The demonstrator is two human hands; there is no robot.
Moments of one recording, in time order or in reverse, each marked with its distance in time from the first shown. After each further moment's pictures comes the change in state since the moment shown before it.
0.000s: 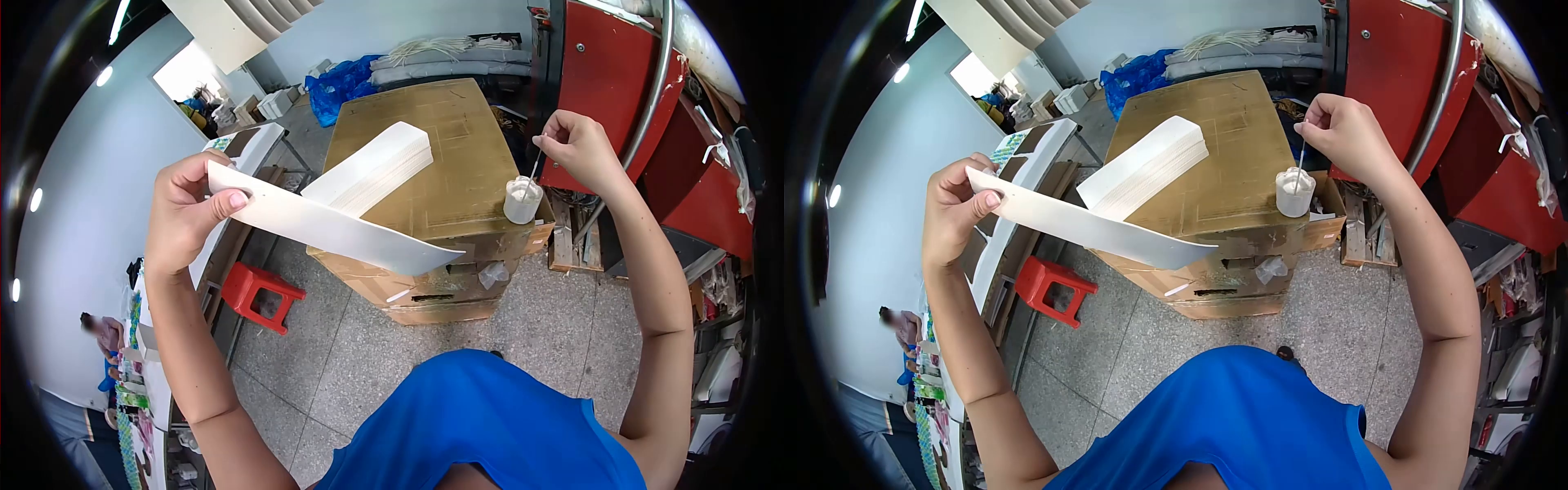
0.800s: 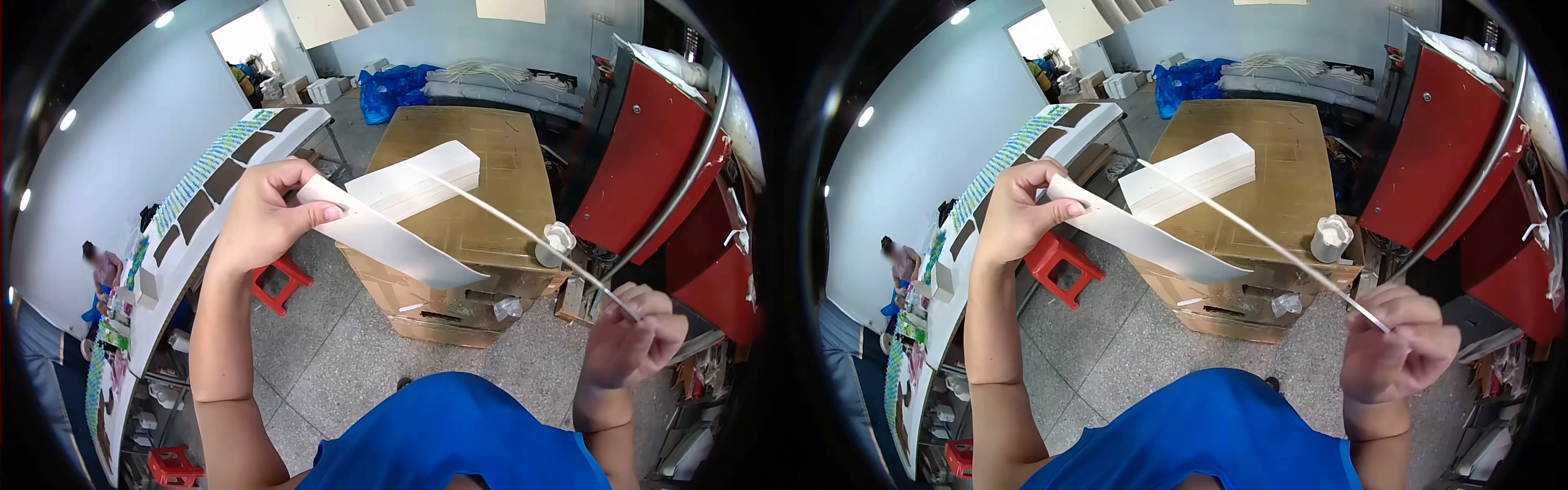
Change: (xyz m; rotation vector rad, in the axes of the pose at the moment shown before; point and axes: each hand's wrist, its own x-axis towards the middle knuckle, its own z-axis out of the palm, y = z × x) left_hand -0.025 0.000 0.034 0.063 0.070 -0.177; right_hand -0.132 -0.058 0.026 0.832 0.524 -0.753
